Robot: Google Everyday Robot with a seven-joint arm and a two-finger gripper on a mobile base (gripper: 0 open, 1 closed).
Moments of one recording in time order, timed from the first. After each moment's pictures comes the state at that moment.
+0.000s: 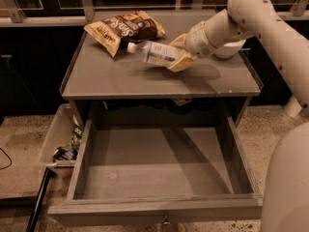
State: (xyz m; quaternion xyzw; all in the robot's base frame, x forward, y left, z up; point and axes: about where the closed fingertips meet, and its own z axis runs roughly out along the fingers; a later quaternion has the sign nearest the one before) arm 0.718 -0.086 0.860 -0.67 0.62 0.12 0.39
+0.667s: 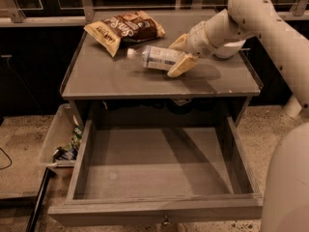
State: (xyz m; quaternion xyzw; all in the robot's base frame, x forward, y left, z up) arm 0.718 -0.086 0.860 -0.67 0.62 0.12 0.39
